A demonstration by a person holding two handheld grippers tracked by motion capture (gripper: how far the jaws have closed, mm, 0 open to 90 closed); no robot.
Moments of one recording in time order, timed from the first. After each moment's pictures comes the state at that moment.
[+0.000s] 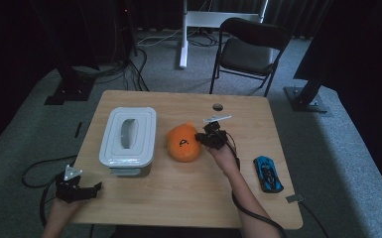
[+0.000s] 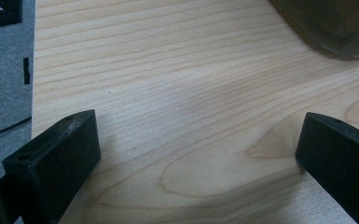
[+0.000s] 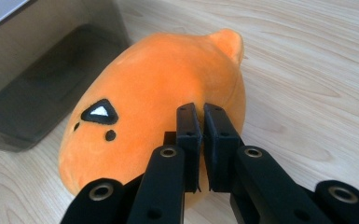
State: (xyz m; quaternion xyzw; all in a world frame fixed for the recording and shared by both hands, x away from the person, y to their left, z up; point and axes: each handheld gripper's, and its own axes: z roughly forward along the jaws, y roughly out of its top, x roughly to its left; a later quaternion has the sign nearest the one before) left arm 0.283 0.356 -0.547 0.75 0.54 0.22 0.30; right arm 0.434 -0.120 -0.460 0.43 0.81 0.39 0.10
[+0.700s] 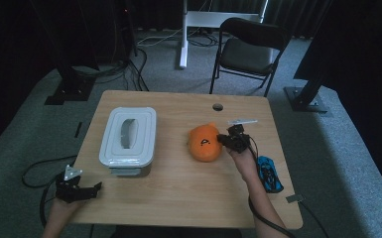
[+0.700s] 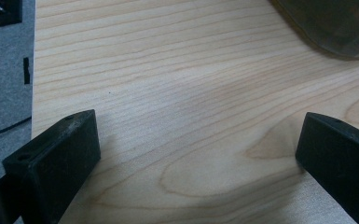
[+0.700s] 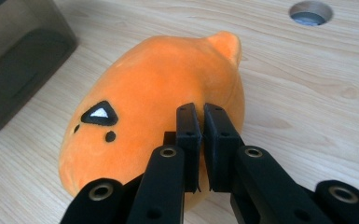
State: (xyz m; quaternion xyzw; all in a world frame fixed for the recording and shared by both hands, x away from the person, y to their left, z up) left arm 0.283 0.356 -0.547 0.75 0.54 0.22 0.30; right arm 0.420 -0.188 -0.460 0.49 0.77 0.39 0.13
